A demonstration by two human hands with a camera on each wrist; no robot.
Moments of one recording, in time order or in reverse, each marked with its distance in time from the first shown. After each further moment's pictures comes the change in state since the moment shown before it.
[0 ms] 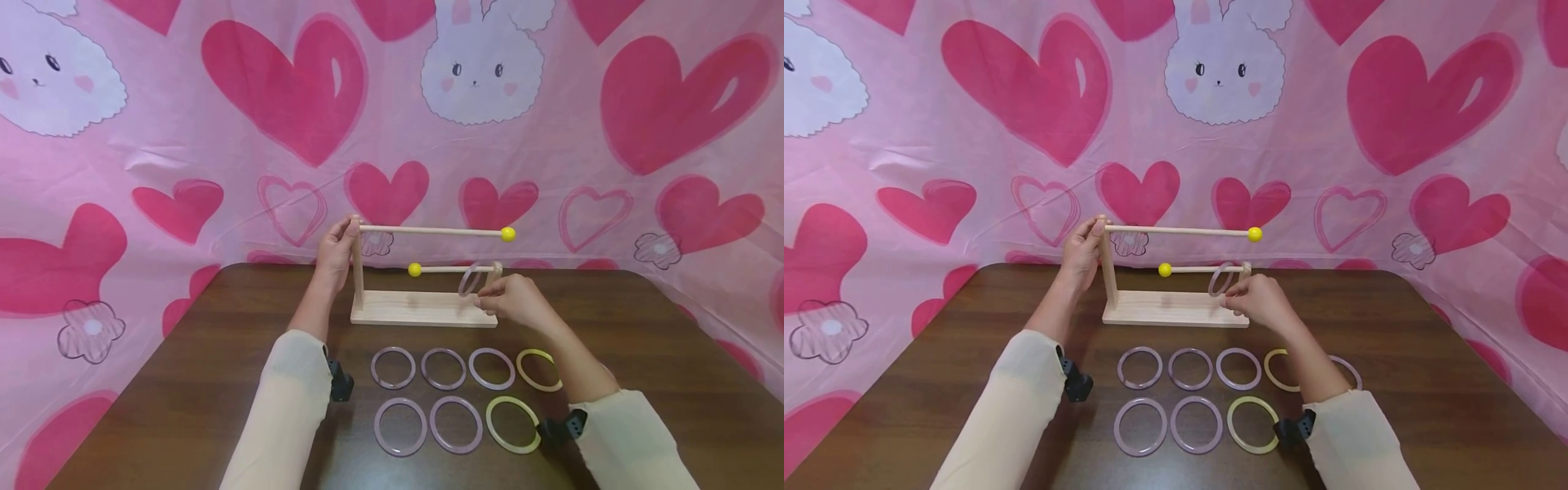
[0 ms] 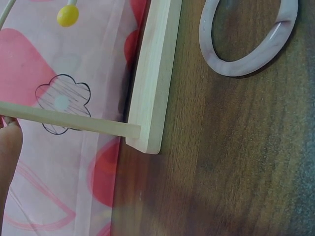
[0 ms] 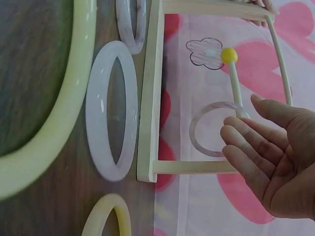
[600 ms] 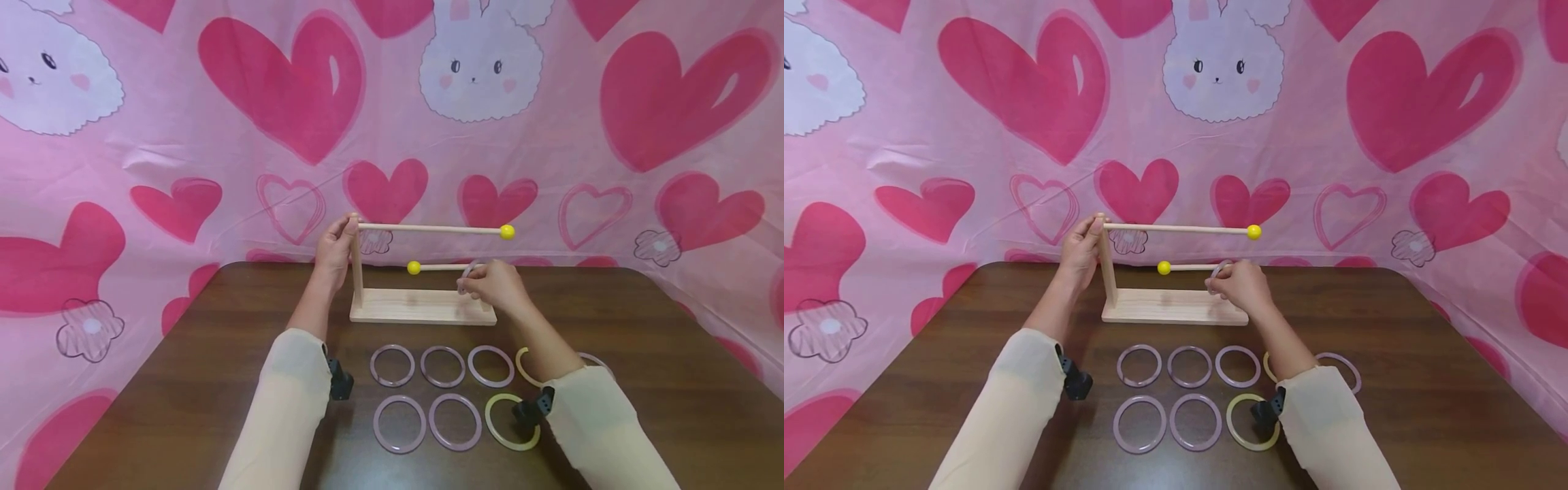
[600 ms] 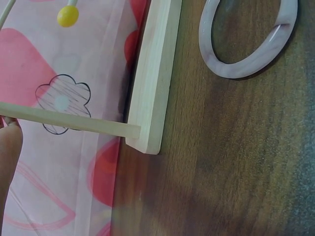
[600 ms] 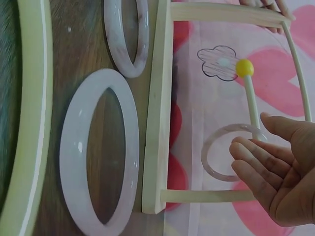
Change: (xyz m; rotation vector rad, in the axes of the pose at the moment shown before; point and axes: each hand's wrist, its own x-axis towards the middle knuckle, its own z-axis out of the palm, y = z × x) left_hand 0.000 0.000 0.001 0.019 0.023 -0.010; right_hand 0.030 -0.012 0.014 -0.124 0.162 -0.026
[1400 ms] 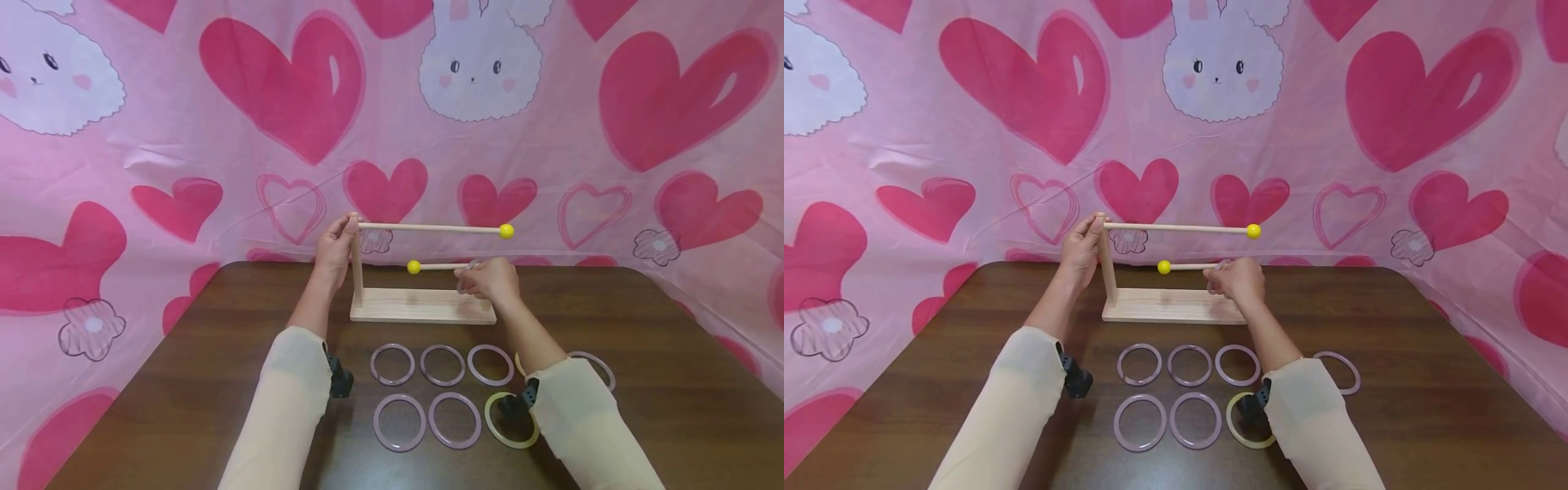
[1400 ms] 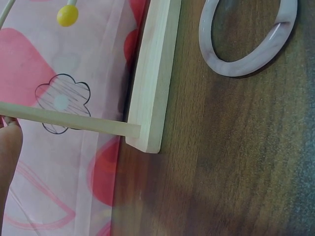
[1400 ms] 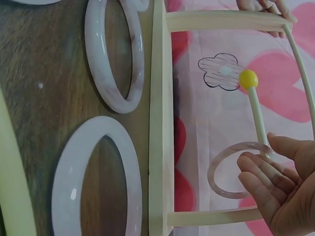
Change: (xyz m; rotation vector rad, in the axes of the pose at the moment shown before) left_hand 0.000 0.001 0.000 0.007 0.004 -0.017; right_hand 0.008 -0.008 0.010 0.247 0.116 0.271
